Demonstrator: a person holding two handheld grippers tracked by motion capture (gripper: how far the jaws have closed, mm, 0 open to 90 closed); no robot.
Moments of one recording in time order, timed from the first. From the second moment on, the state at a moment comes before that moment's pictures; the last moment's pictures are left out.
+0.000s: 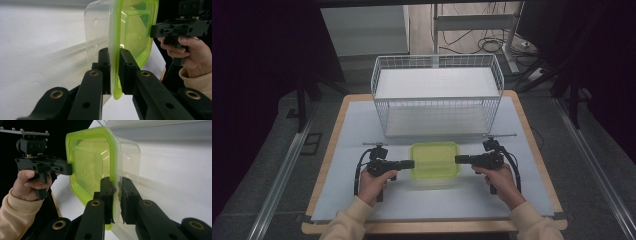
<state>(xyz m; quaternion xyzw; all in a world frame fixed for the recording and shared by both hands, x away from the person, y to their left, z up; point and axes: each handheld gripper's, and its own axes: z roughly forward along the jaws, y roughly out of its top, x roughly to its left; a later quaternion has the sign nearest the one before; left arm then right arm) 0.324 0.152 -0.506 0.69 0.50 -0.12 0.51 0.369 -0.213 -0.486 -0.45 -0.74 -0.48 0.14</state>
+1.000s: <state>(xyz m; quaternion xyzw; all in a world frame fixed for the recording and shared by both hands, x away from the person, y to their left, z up) 0.322 0.155 -0.490 0.69 0.49 -0.12 0.53 0.365 -0.213 -0.466 -0.44 -0.74 -0.50 0.13</state>
